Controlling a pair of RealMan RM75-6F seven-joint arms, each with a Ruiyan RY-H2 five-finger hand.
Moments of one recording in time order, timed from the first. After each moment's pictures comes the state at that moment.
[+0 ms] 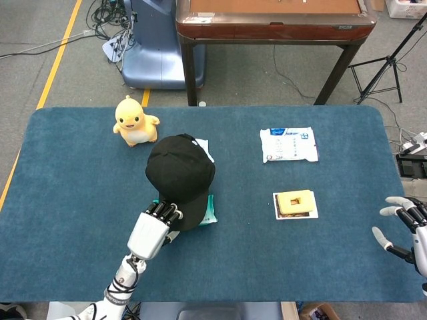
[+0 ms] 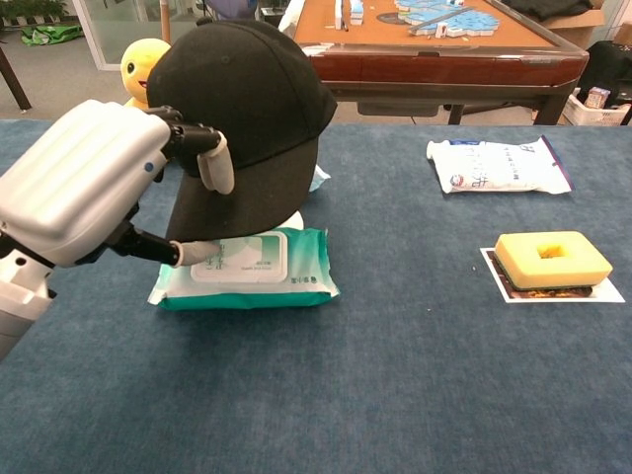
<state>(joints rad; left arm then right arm) -0.44 -1.89 -0.12 -1.29 1.82 1.56 0.46 -0.01 -1.09 0.10 -1.55 -1.66 1.77 0.16</state>
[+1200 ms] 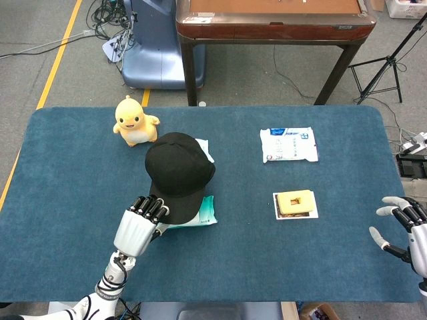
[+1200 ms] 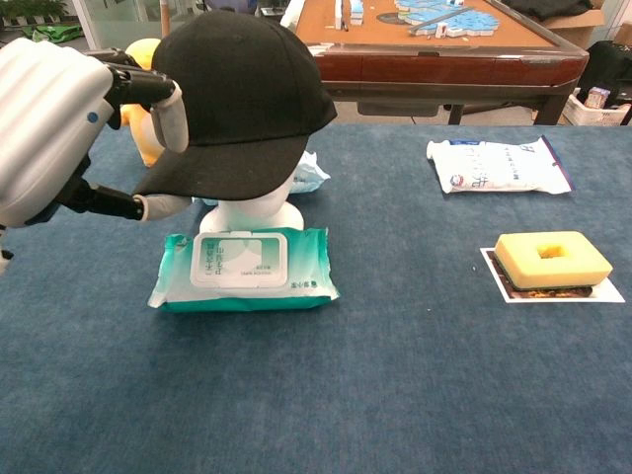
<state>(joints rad) -0.46 -1.85 -0.14 -1.22 1.87 1.69 0.45 0.00 -1.09 0.09 -1.56 -1.66 1.75 0.14</state>
